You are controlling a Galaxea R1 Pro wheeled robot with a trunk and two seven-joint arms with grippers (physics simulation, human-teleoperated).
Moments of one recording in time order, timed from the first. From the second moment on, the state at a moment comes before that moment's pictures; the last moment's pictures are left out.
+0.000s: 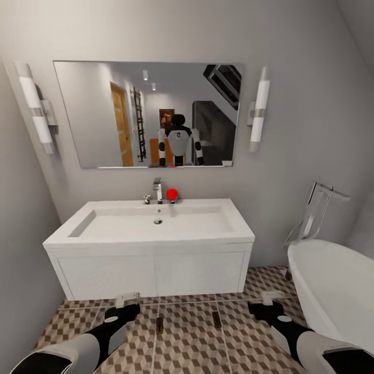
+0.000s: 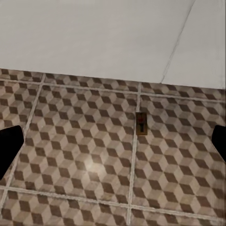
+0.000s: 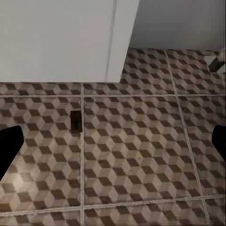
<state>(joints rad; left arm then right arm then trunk) -0.73 -0.03 -0.17 0.00 0.26 -0.17 0.17 -0.75 -0.10 0.14 0.03 -0.09 -0.22 0.01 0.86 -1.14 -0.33</state>
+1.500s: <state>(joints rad) -0.73 -0.03 -0.17 0.00 0.26 -0.17 0.17 -0.75 -0.10 0.14 0.03 -0.09 -0.22 0.01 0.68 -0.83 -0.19</state>
